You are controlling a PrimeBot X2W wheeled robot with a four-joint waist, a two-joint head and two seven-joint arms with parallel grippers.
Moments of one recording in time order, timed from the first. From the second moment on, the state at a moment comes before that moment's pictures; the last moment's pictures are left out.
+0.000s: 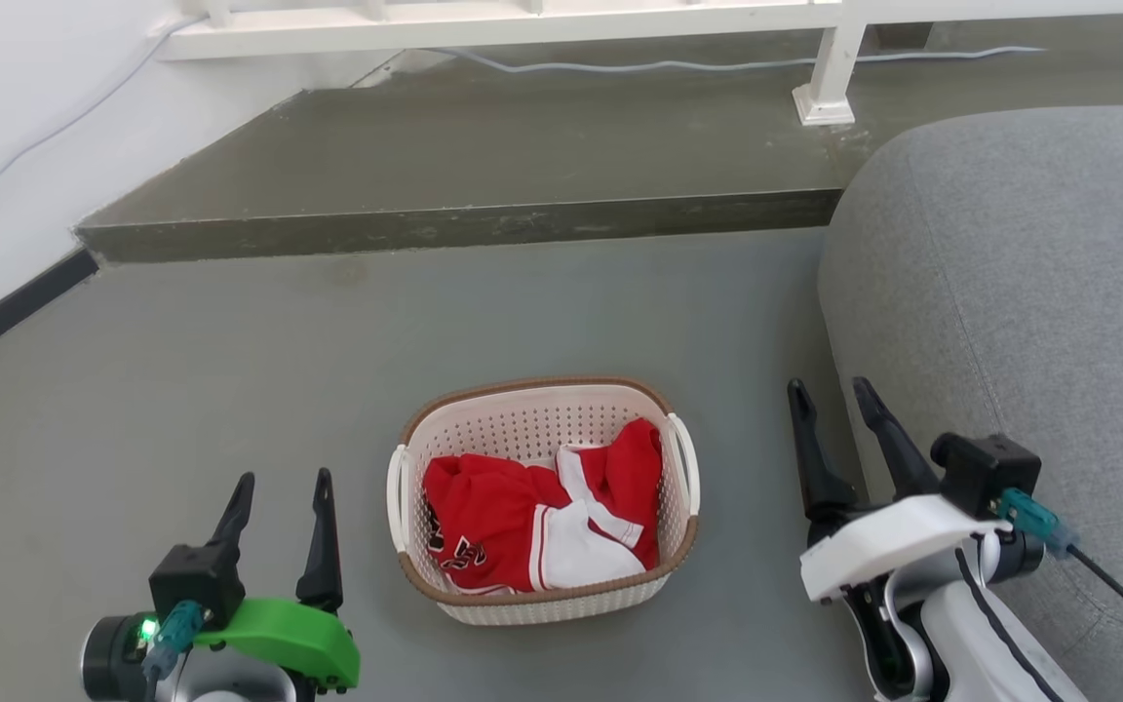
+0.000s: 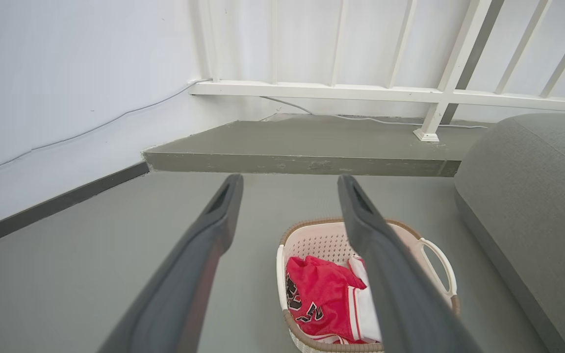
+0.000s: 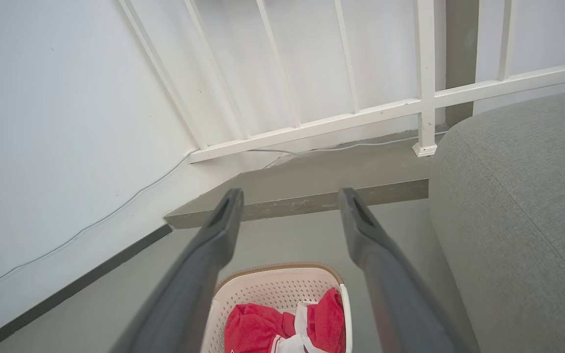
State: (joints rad) left arm -0.04 0.10 -0.27 0.24 -0.34 0.09 -0.26; right arm -0.09 -0.09 0.35 0.22 0.43 -0.08 -0.25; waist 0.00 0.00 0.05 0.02
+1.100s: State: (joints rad) left arm 0.07 0.09 -0.23 0.15 -0.30 0.10 -0.26; right arm 0.08 -0.06 0.28 0.10 0.38 -0.09 -0.25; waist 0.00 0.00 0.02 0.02
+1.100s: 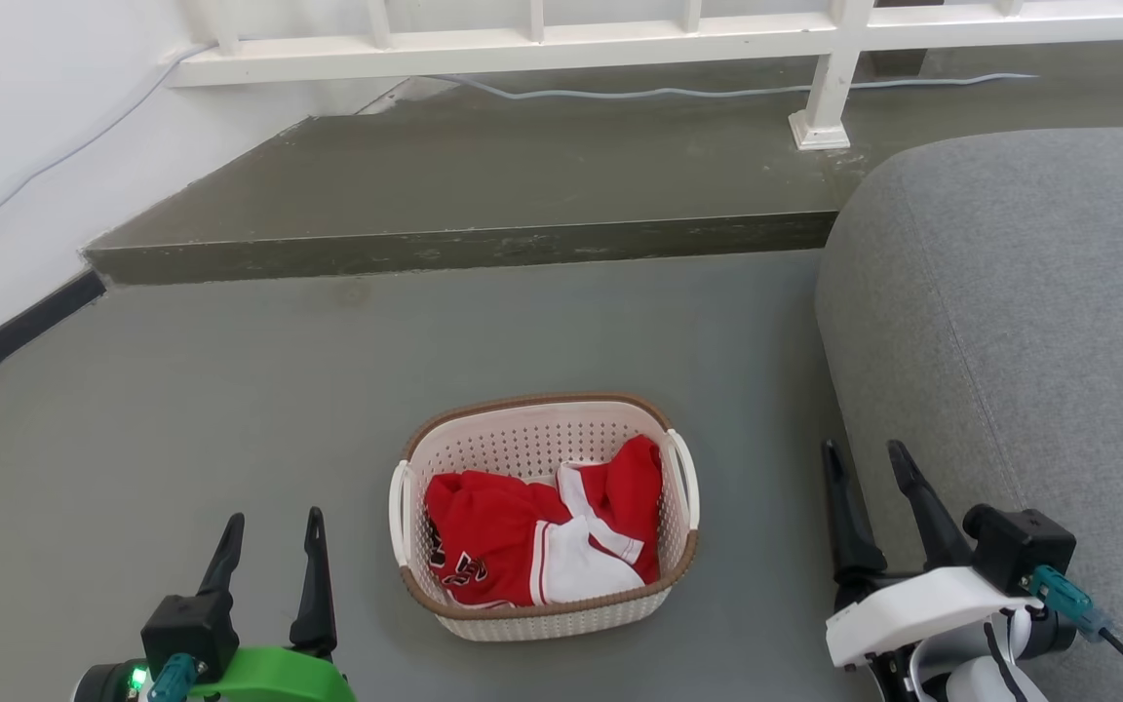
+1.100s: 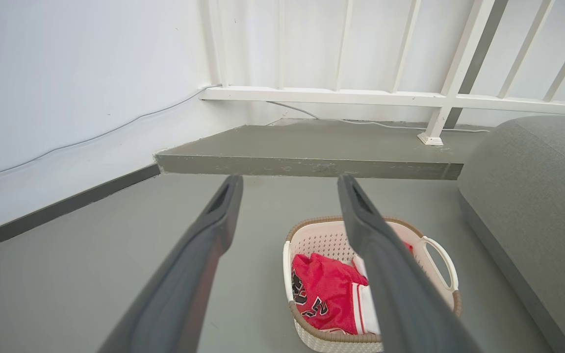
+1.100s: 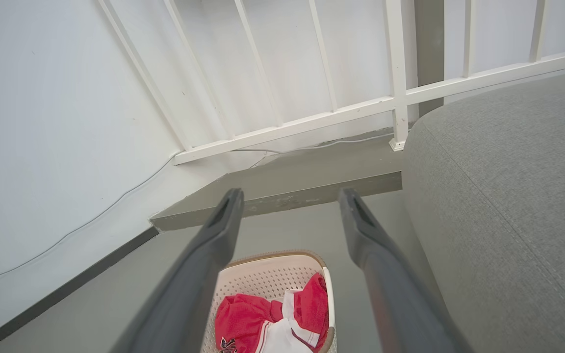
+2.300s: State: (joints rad) left arm 0.10 0.07 -0.22 0.19 -0.43 0.08 -0.24; right arm 0.13 -0.05 0.26 0.13 0.50 -0.08 -0.24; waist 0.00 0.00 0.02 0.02
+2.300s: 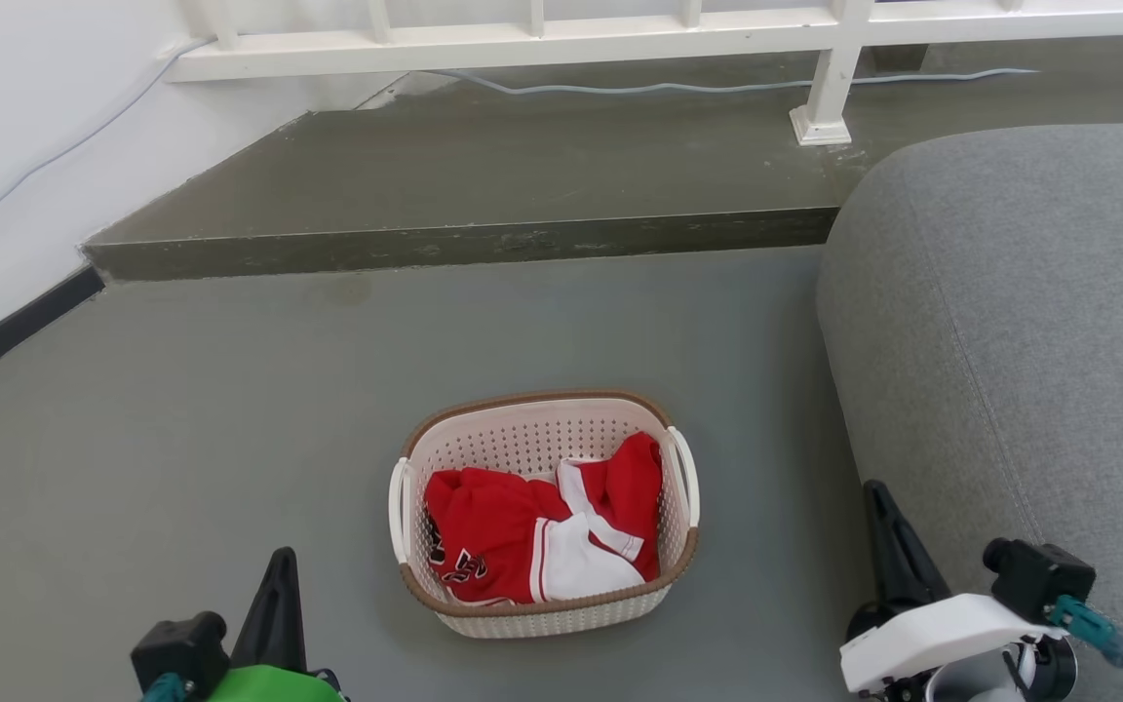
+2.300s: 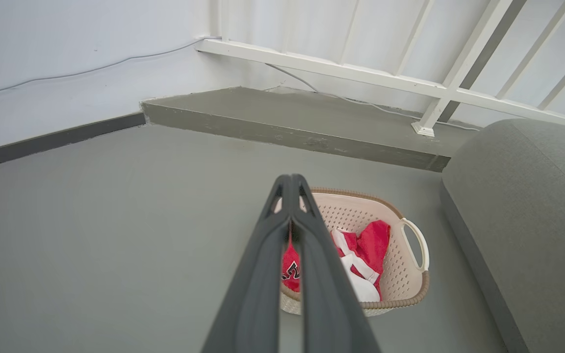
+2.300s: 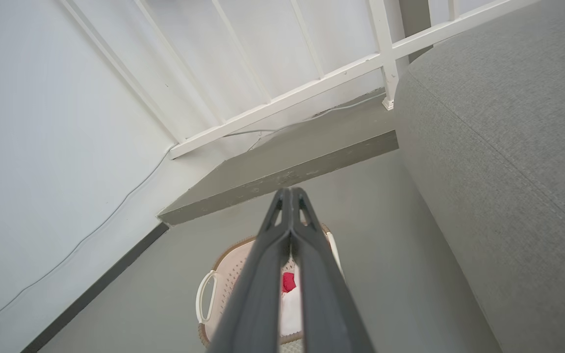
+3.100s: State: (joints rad) left arm 0.10 0.07 -0.16 0.19 -0.73 0.03 -0.16; right arm 0.11 -0.06 0.18 0.13 0.80 -0.05 -0.18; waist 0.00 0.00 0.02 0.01
